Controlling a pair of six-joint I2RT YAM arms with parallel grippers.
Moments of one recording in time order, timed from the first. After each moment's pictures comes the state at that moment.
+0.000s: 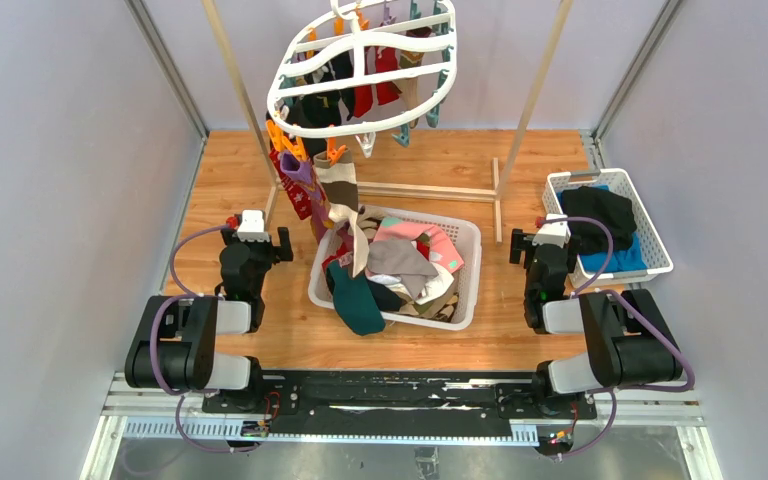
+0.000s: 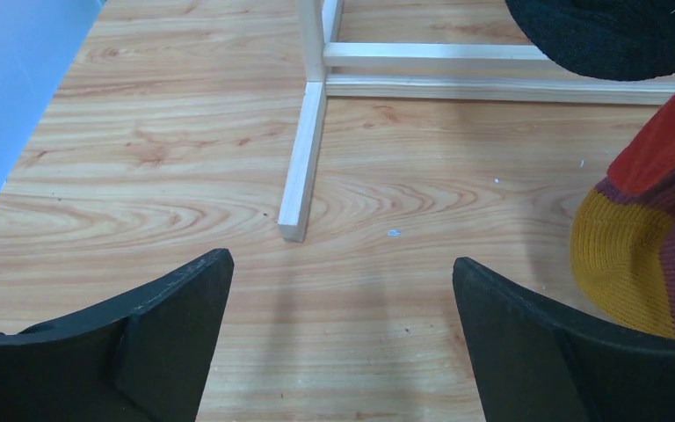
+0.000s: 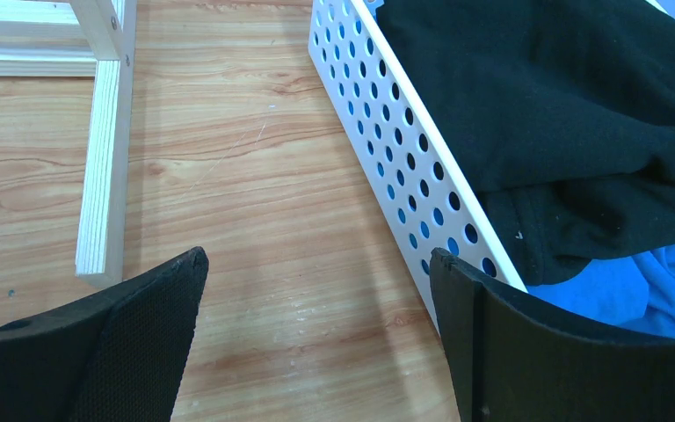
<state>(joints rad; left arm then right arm) -0.01 1.37 0.18 1.06 -0.03 0.04 0.10 1.42 0.21 0.98 0.39 -0.11</state>
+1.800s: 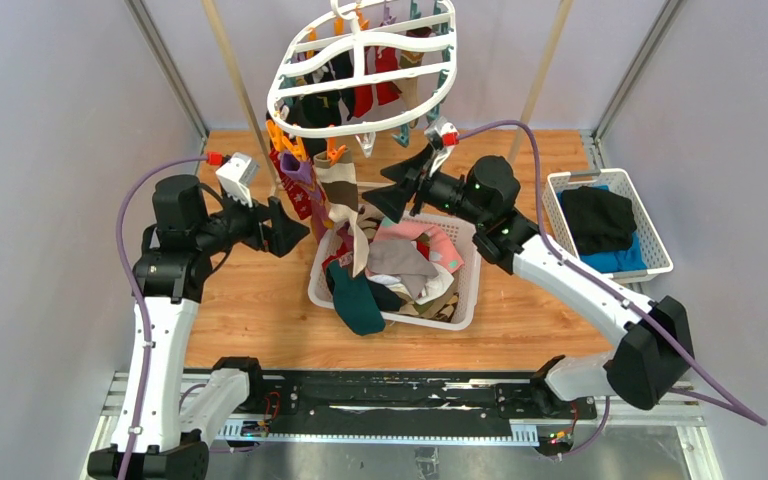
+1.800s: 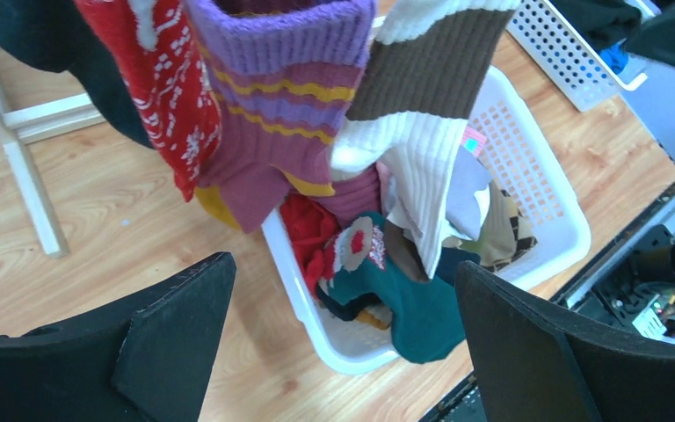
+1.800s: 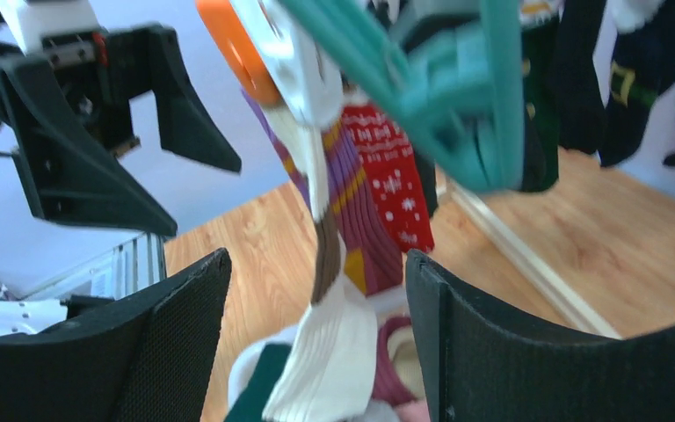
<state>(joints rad) -0.01 0.87 1.13 -0.70 0.63 0.00 0.68 1.33 1.09 0.33 -0.46 0.27</state>
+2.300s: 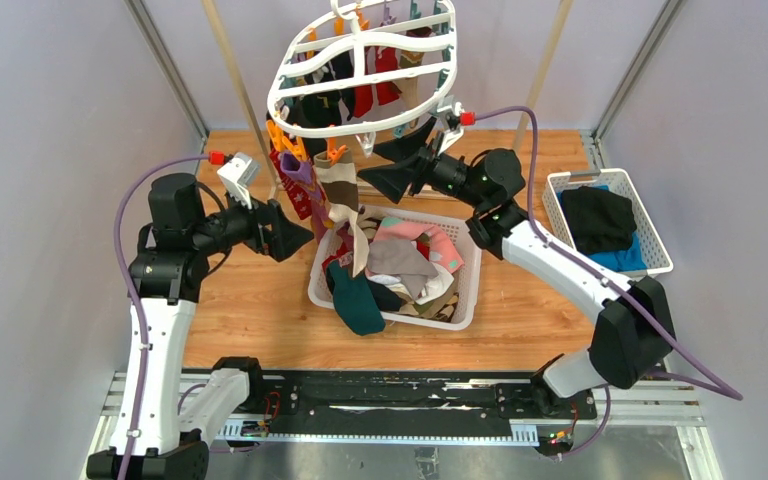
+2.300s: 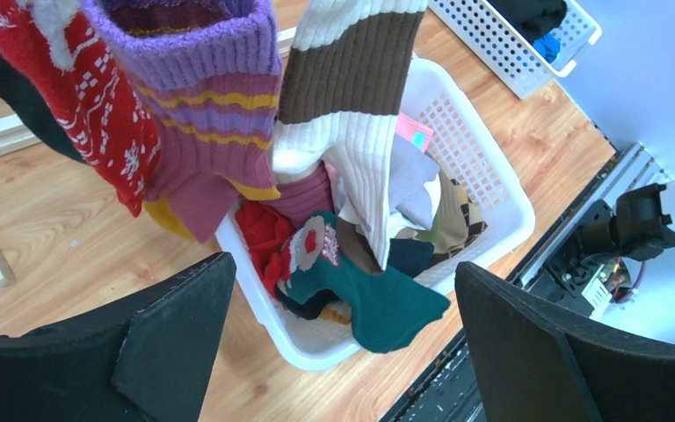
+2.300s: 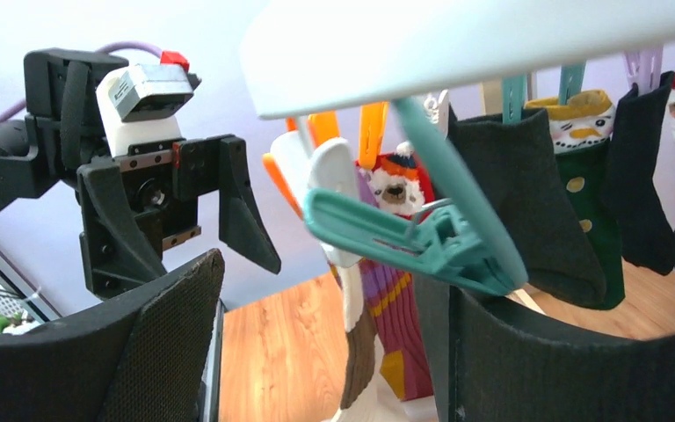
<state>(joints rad) -0.01 0.87 1.17 -0.74 0.76 -0.01 0.64 1.45 1.16 0.68 -0.58 0.49</state>
